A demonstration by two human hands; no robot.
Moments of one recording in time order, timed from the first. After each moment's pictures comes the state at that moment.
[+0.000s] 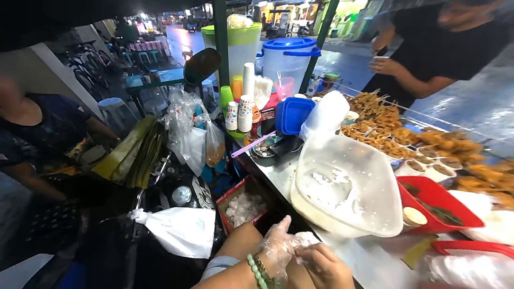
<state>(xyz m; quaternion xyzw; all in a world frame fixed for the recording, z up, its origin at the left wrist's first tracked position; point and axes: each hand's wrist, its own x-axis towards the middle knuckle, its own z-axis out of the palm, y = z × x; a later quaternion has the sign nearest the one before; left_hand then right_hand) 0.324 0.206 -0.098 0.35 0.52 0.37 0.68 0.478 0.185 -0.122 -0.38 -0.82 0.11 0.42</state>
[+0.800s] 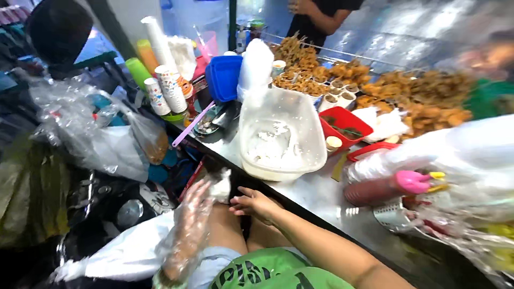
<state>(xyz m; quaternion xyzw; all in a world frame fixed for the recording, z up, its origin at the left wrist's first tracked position) 0.229 0.209 -0.078 0.66 0.54 0.43 0.31 0.435 0.246 -0.125 -0.47 -0.37 0.75 0.30</state>
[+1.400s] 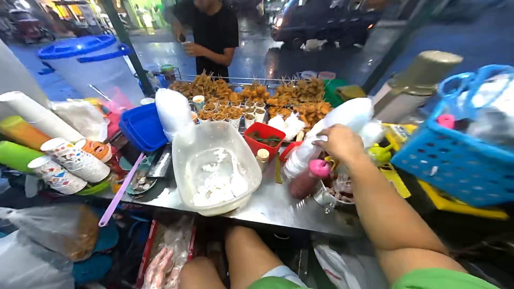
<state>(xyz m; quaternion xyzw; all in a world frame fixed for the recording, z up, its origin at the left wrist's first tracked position) 0.236 0.226 -0.095 0.73 0.51 0.34 0.32 0.746 0.214 0.016 -0.89 -0.42 -0.02 0.19</state>
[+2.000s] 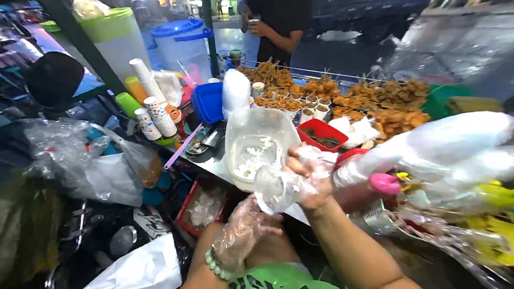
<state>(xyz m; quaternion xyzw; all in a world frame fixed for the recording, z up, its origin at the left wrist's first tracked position) 0.337 0.213 -0.056 0.39 0.27 0.38 0.79 0.521 0.244 -0.014 -0.04 -0.29 0.65 0.70</state>
